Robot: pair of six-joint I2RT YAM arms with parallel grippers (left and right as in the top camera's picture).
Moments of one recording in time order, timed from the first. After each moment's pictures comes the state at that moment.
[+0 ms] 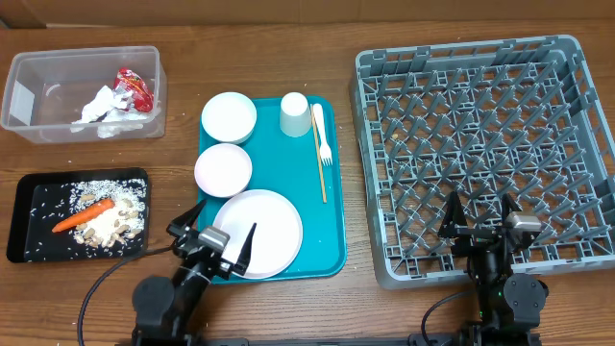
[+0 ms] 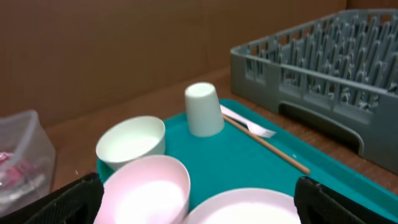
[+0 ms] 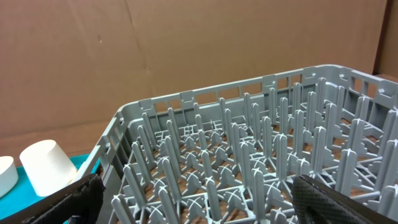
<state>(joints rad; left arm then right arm) -0.05 0.05 0.04 -0.11 0.37 0.20 -0.07 0.01 0.02 -0.03 -0.06 0.17</state>
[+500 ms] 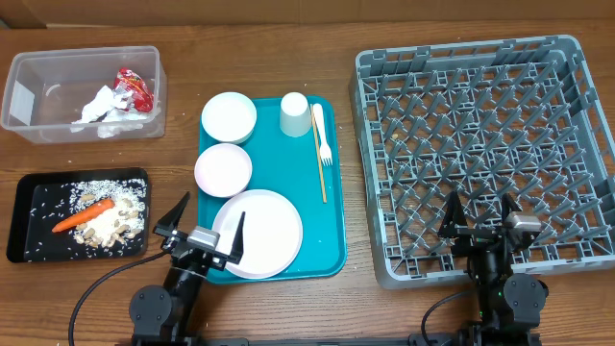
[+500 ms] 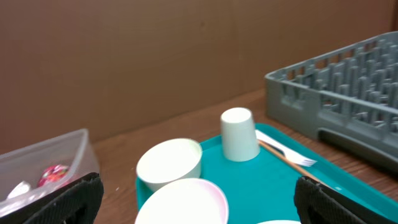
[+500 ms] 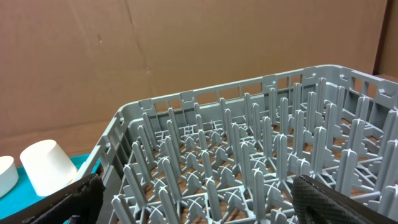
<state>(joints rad) -0.05 0.02 0.02 0.01 0.25 0.19 -0.07 0.01 0.02 -0.03 -0.06 0.17</state>
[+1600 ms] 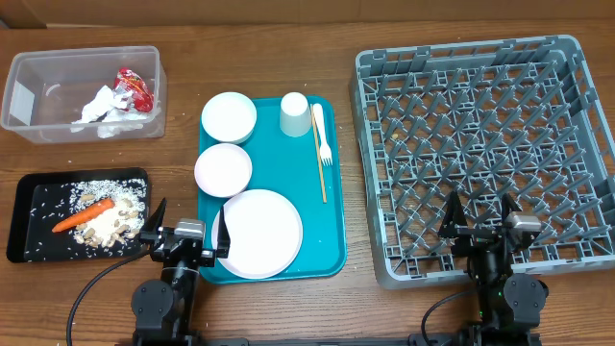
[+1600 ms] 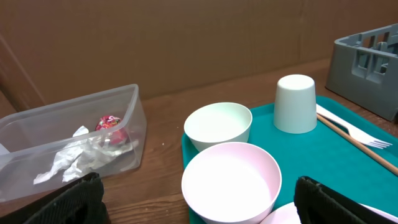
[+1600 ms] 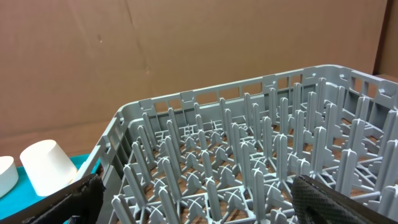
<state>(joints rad) -0.03 0.01 0.01 -0.08 0.04 0.19 -0.07 0.01 0.02 -0.03 -0.06 0.17</state>
